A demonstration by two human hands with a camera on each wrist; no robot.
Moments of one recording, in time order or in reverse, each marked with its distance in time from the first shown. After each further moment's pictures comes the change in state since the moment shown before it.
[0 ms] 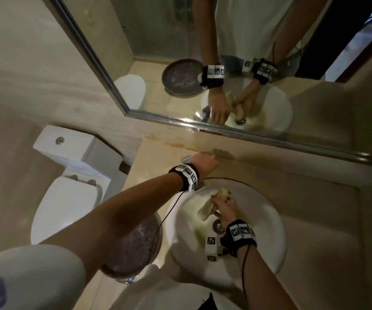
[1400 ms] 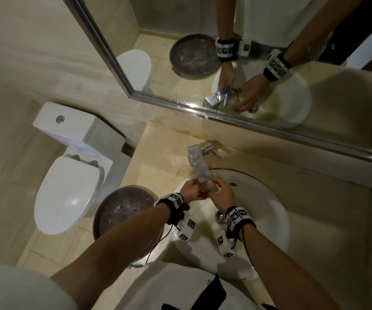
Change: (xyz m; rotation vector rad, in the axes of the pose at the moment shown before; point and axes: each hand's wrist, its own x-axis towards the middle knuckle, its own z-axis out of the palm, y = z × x) left_hand -0.043 0.044 0.144 -2.003 -0.020 -0.741; right_hand 0.038 0.011 0.015 -0.624 -0.156 -0.420
